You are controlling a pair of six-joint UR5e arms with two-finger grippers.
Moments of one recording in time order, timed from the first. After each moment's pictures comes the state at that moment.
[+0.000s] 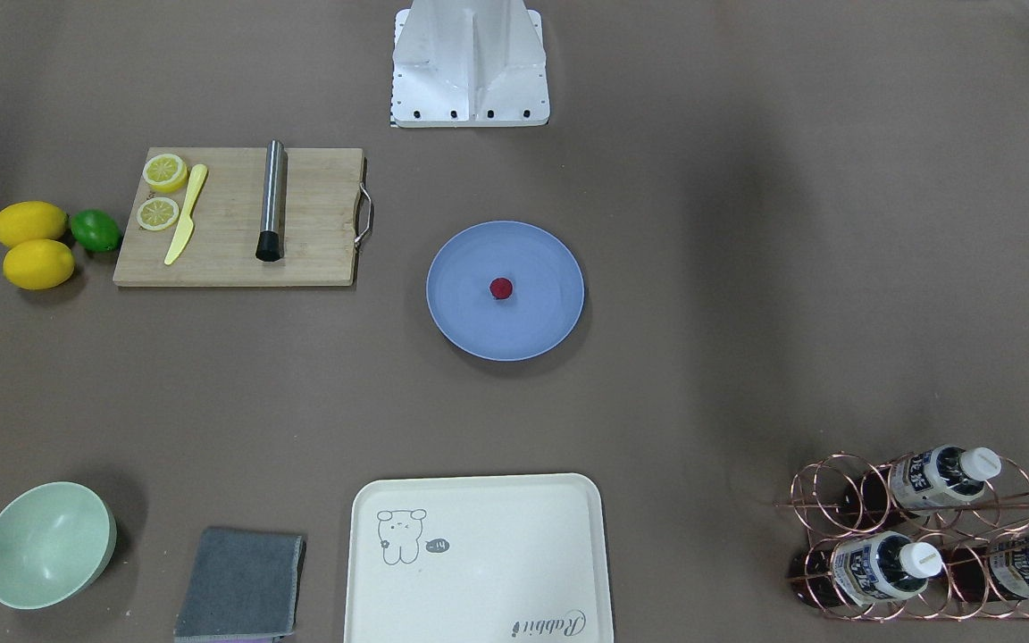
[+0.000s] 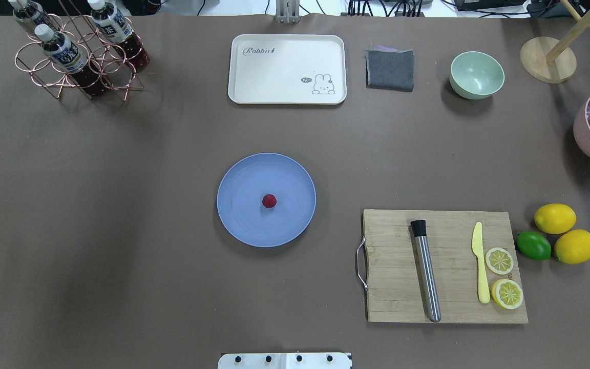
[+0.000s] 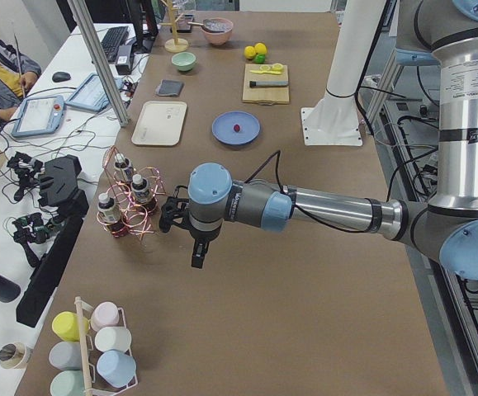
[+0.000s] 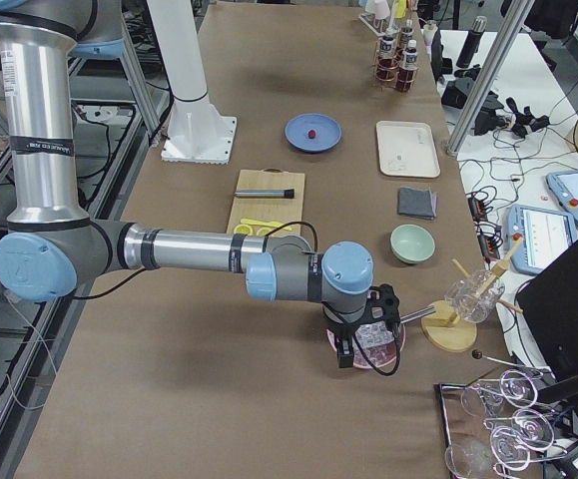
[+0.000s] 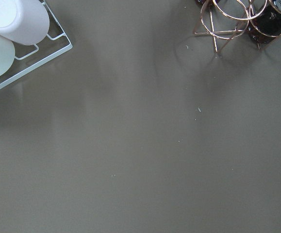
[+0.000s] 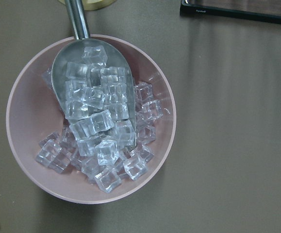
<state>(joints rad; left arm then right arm) -1.58 -1.49 -1.79 -1.68 -2.40 -0.05 1.64 -1.55 1.55 -1.52 2.32 -0.13</state>
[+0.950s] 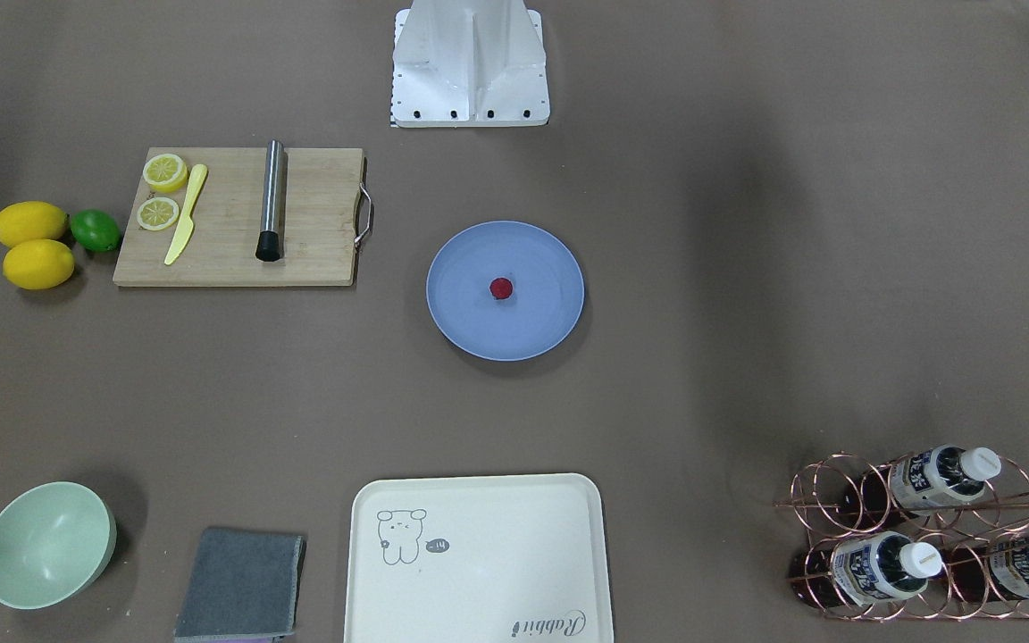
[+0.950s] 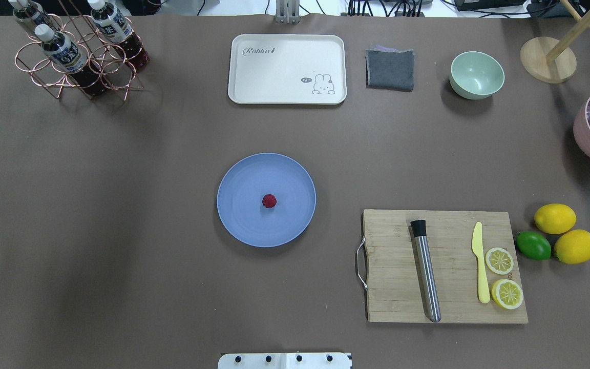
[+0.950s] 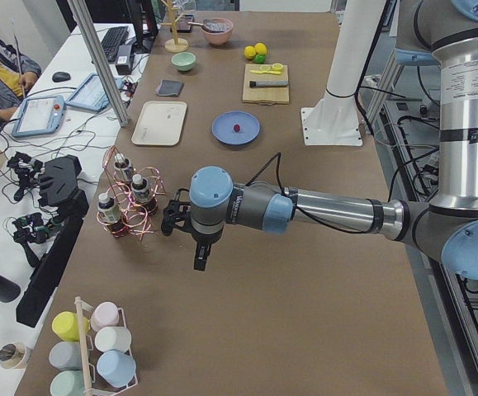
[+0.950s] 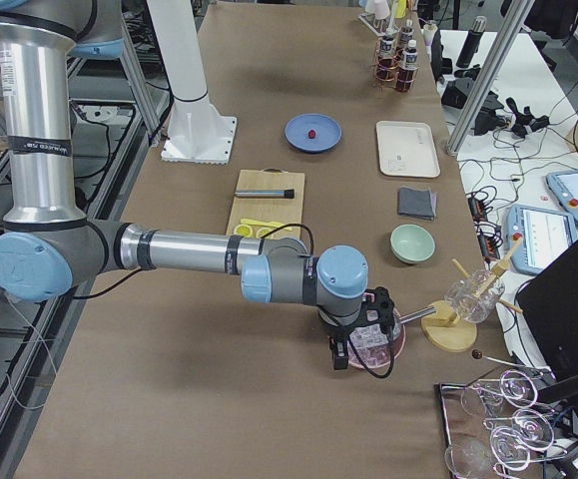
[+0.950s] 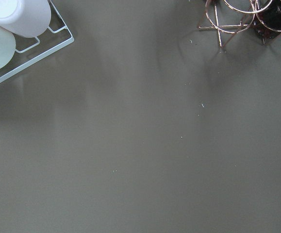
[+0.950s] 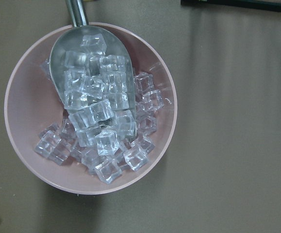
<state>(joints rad) -1.58 -1.48 -1.79 -1.68 -2.40 -0.05 1.64 -1.57 1.56 -1.52 2.33 -0.13</state>
